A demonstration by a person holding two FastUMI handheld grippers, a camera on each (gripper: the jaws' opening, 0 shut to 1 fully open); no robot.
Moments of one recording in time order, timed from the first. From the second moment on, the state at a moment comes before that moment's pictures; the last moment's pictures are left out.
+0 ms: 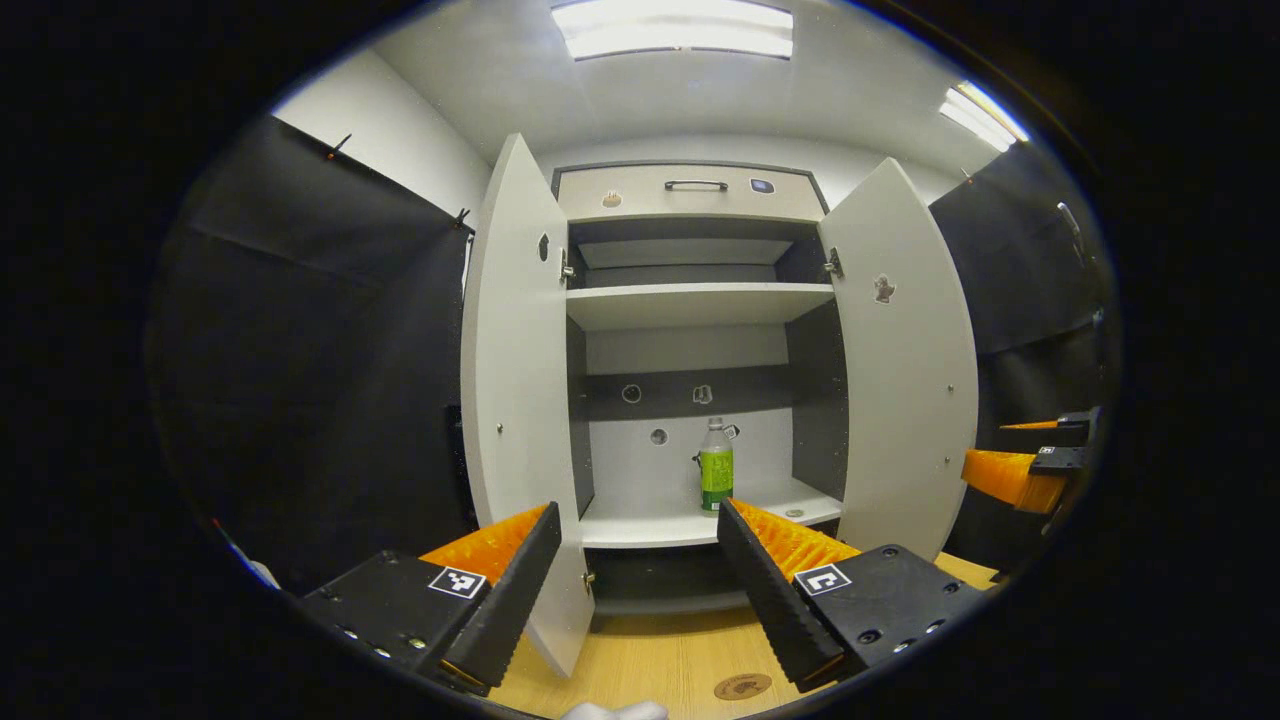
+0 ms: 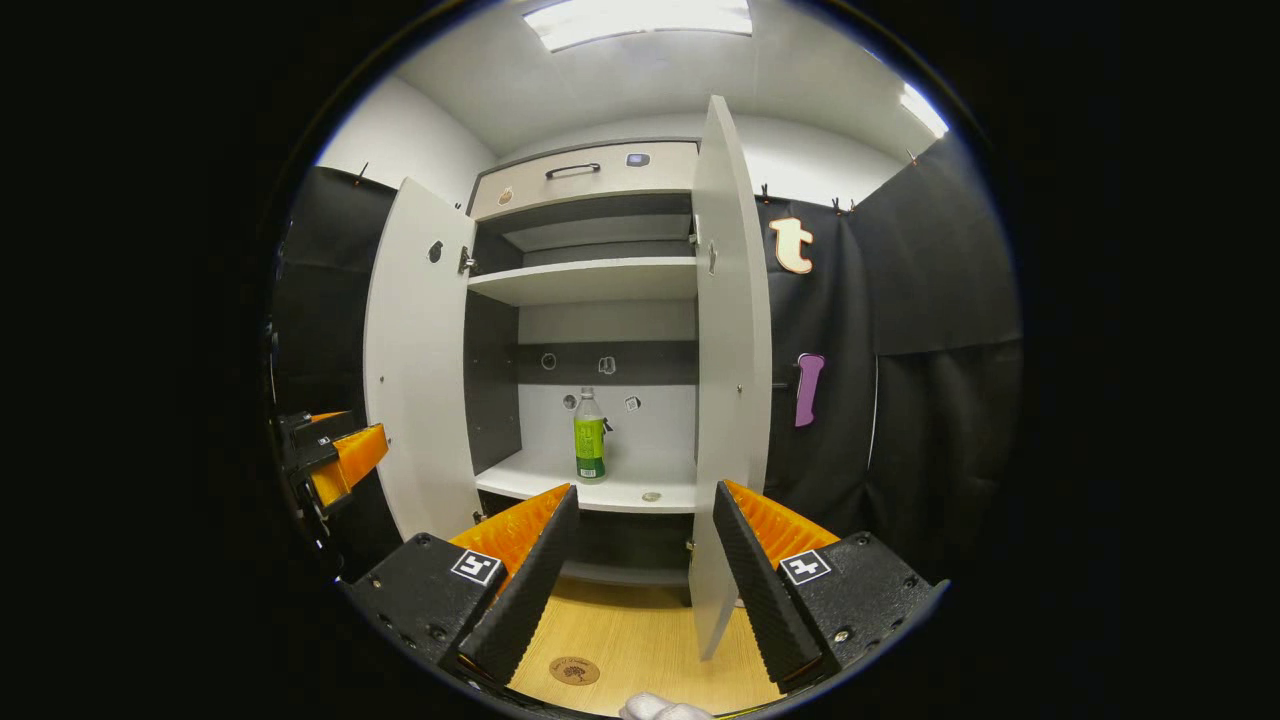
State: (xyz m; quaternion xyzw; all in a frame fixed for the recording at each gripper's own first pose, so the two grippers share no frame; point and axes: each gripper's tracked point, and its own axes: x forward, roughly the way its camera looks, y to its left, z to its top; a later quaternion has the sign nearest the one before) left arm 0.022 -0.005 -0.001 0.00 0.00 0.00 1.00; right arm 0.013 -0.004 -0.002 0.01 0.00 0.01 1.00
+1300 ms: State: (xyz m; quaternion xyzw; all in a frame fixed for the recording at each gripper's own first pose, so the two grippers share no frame) left arm 0.366 -0.132 -0.053 -0.04 -0.01 -0.06 1.00; right arm 0.038 0.005 0.012 -0.03 0.03 -0.04 1.00
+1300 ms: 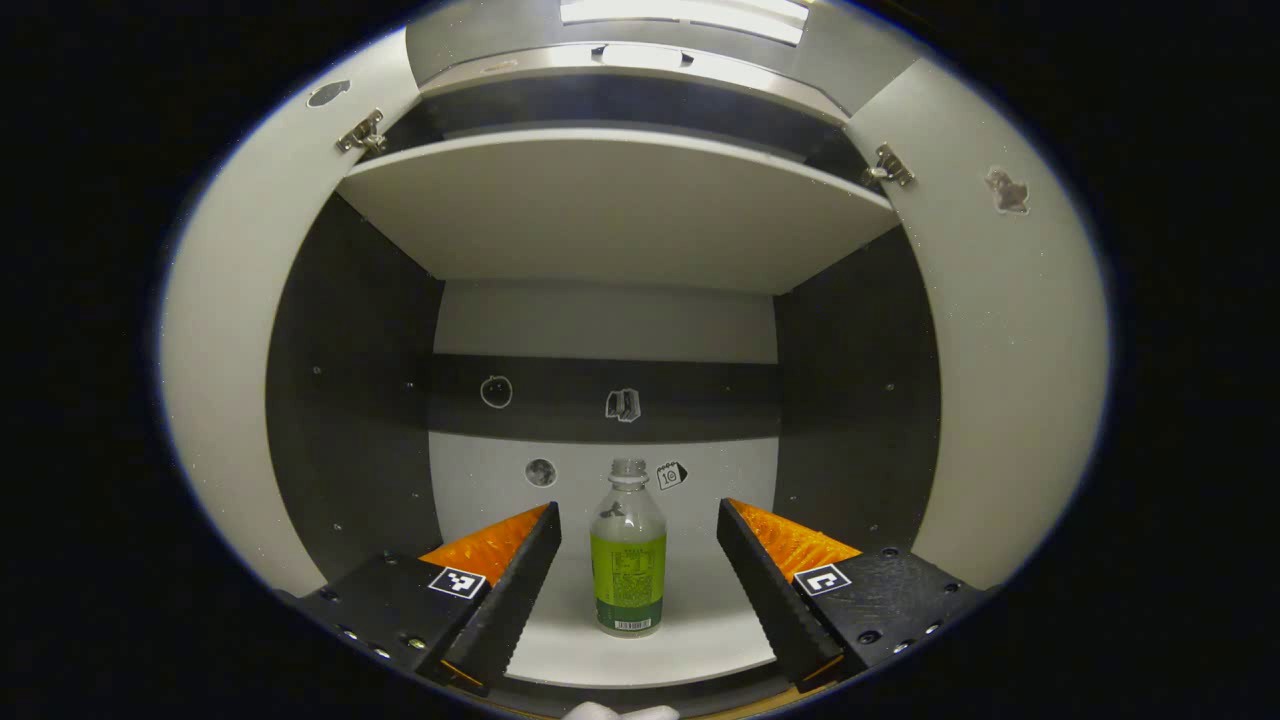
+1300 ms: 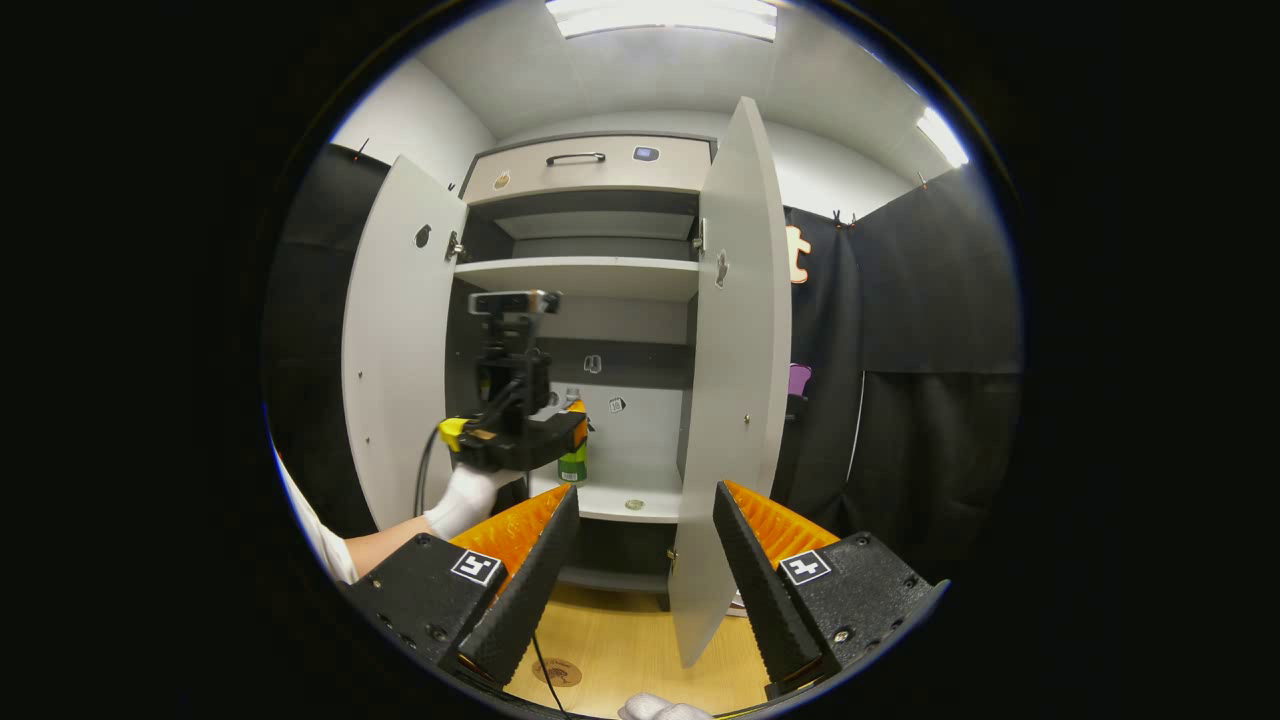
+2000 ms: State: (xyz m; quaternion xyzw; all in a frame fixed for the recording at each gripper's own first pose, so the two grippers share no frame) left arm 0.414 -0.136 -0.101 -0.02 0.04 -0.04 1.00; right arm 0.031 -0.010 -0.013 -0.04 0.06 -0.05 1.00
